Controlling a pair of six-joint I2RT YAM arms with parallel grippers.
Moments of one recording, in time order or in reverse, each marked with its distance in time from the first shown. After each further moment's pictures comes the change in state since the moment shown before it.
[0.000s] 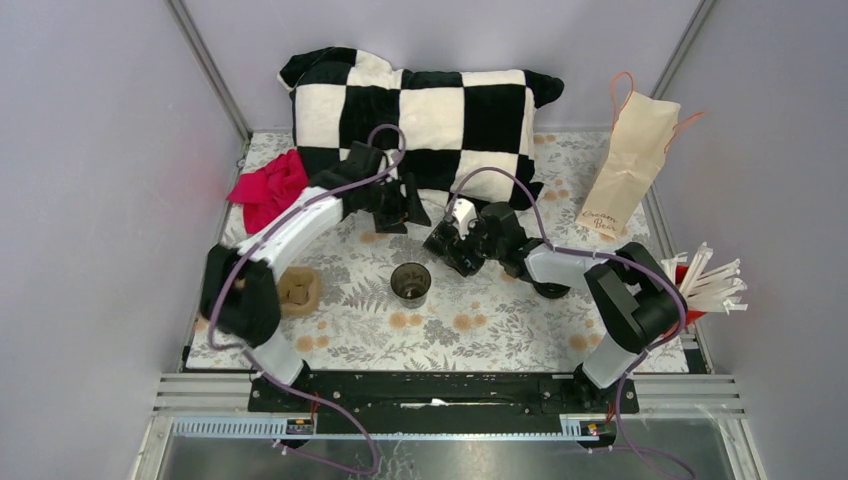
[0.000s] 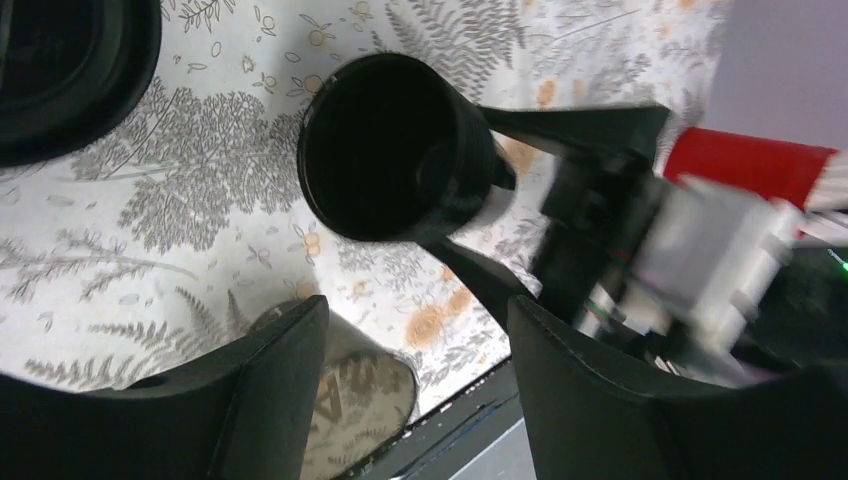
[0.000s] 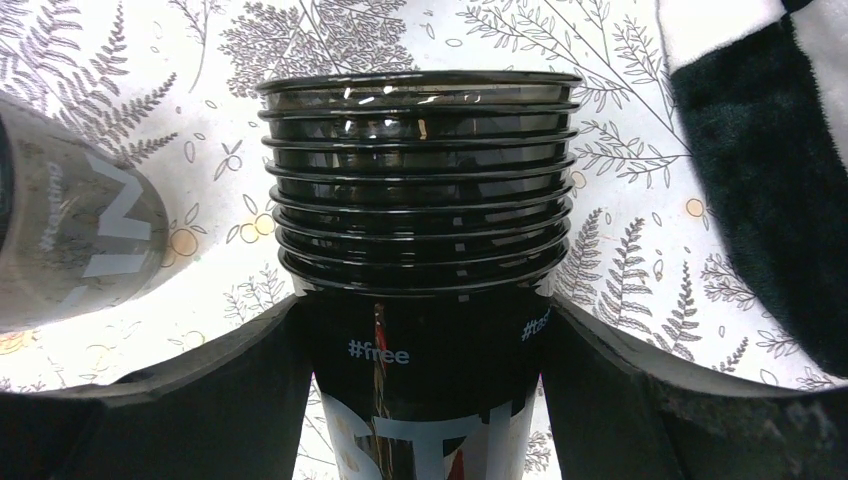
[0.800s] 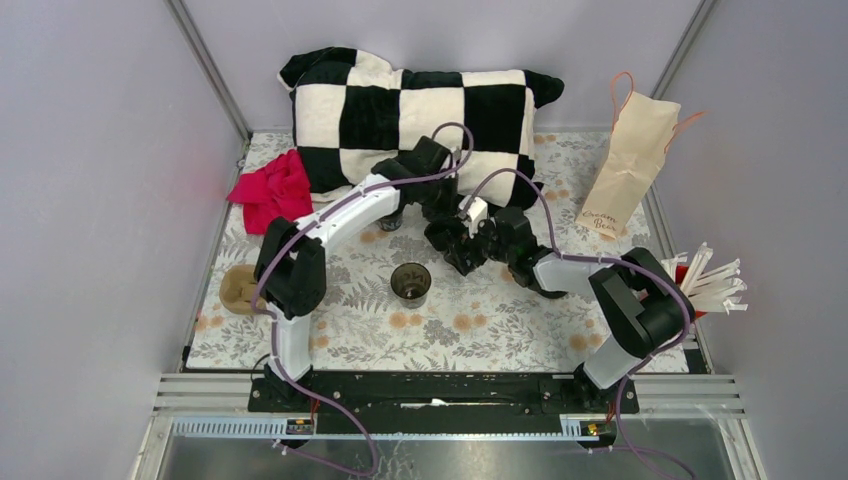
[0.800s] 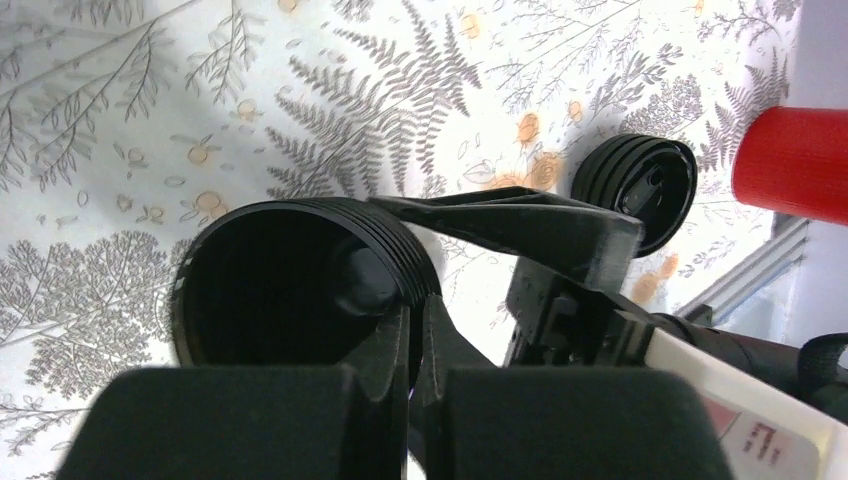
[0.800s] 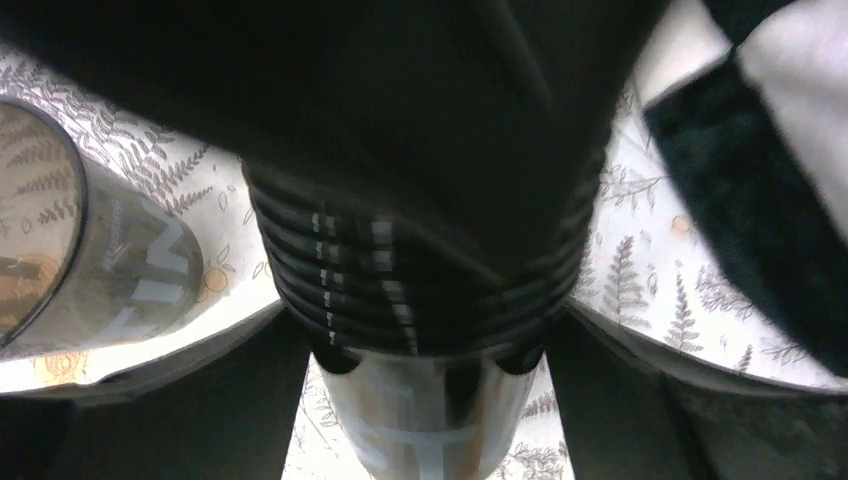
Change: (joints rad) left arm -0.201 0.370 0.347 -0.050 -0.145 0.068; right arm -0.035 -0.039 -0.119 0.217 -0.074 0.106
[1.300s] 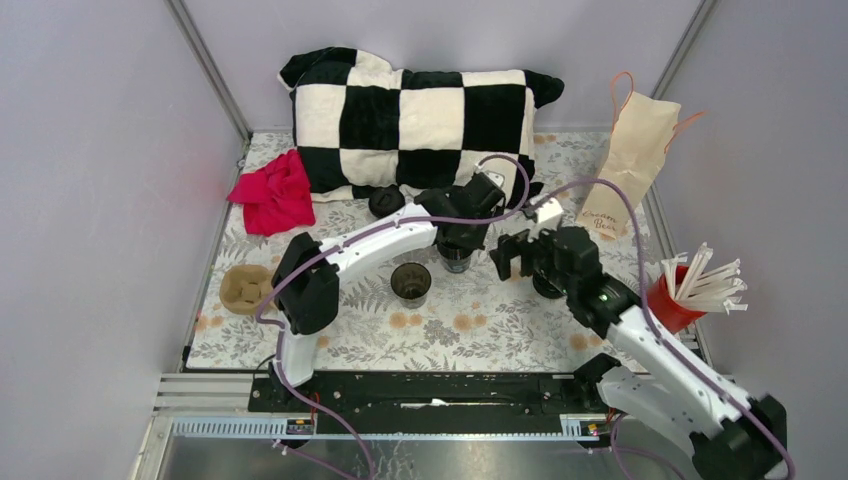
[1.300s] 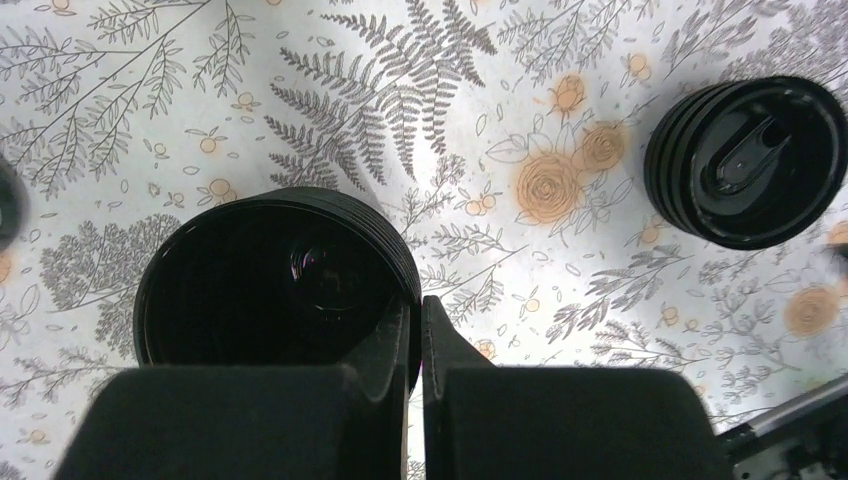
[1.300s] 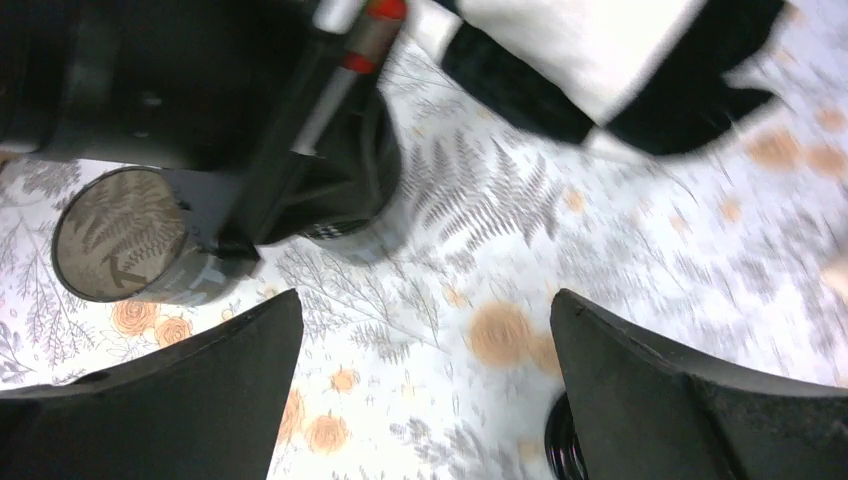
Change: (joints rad) left arm -0.281 -0.002 0.053 -0.053 -0.448 0.092; right arm 0.000 -0.705 -0.069 -0.504 0.326 0.211
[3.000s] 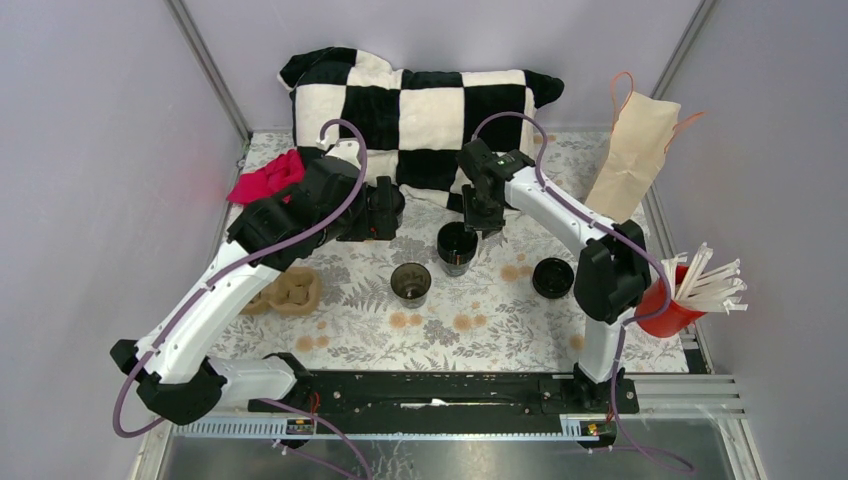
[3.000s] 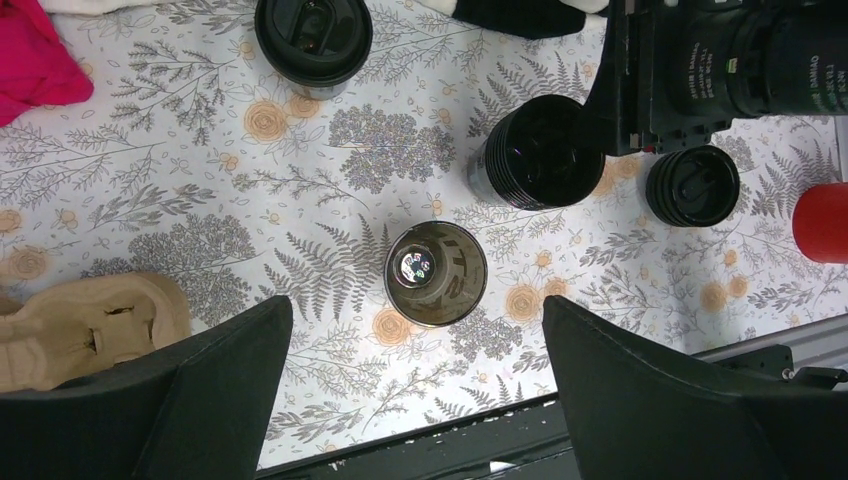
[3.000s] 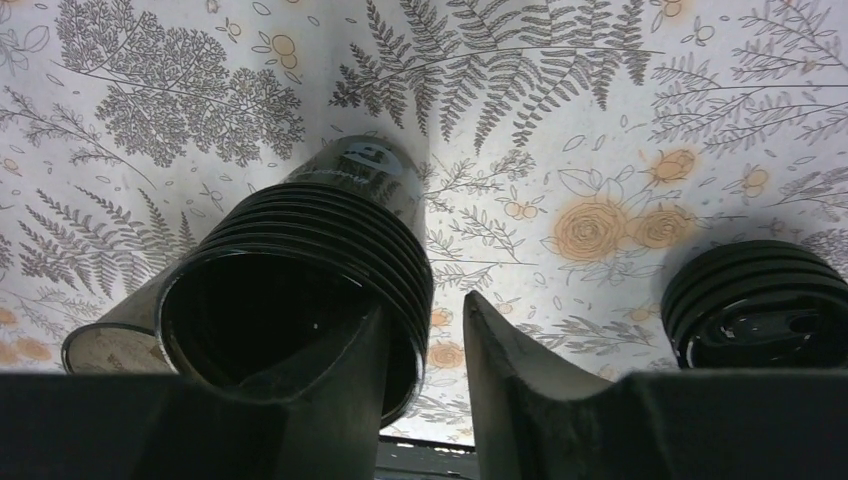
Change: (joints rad) left arm 0.171 -0.750 -0.177 -0.362 -0.113 -0.124; right arm 0.018 0.962 1.063 -0.990 0.096 0.460
